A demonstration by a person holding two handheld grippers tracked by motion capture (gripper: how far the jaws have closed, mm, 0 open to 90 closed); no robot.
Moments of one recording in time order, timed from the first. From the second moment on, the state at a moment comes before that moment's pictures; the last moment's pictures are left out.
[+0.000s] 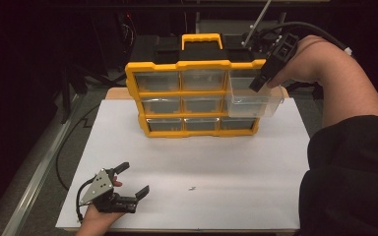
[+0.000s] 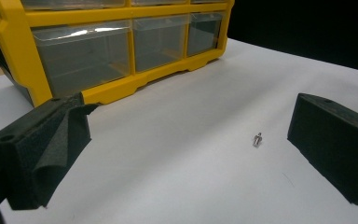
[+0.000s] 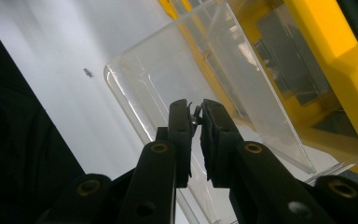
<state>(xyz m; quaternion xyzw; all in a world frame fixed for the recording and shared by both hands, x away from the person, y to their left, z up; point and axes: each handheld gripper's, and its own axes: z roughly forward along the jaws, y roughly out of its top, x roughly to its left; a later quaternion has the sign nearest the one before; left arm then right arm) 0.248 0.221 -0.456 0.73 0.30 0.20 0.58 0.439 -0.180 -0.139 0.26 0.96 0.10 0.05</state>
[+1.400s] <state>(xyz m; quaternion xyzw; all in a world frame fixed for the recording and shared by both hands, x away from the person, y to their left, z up) 0.249 0.220 -0.457 0.74 0.31 0.20 0.57 0.345 -0.189 -0.252 0.22 0.97 0.13 0.03</state>
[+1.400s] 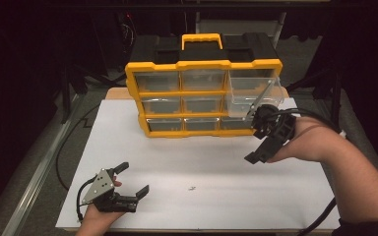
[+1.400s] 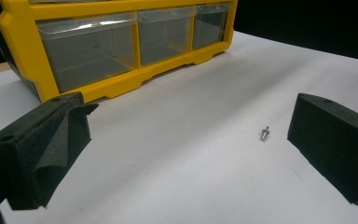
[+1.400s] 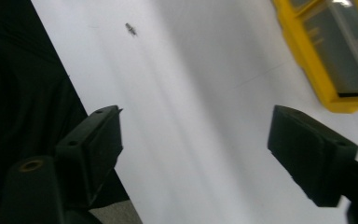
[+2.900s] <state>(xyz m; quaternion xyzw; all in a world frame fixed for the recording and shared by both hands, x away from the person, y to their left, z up) 0.249 0.221 -0.457 0.74 0.30 0.20 0.57 0.337 -0.071 -0.441 0.09 0.98 0.17 -0.01</state>
